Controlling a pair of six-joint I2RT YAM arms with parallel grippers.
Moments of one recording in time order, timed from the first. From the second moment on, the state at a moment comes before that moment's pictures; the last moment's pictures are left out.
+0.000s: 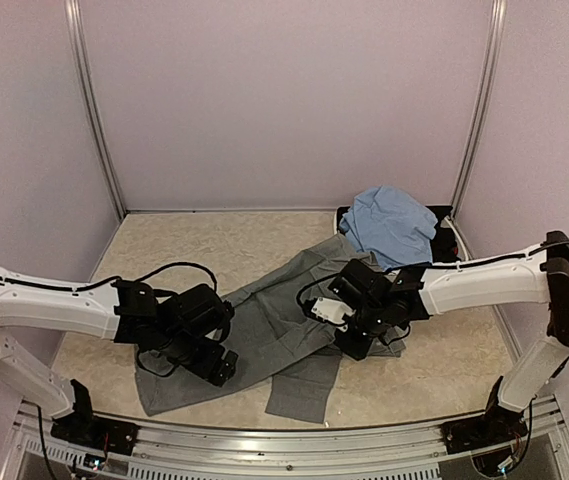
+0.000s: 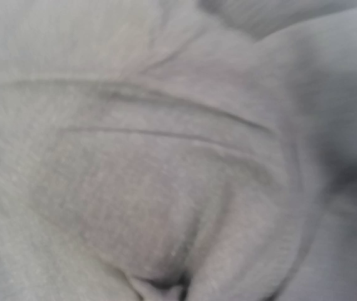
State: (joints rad) left arm -1.08 1.41 0.84 -0.65 -0.17 -0.56; right arm 0.97 1.64 0.99 -0.48 0.08 -0.15
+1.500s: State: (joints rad) left arm -1.13 1.48 0.81 -0.49 -0.04 -0.57; right arm 0.79 1.51 1.28 -0.70 0.07 -0.16
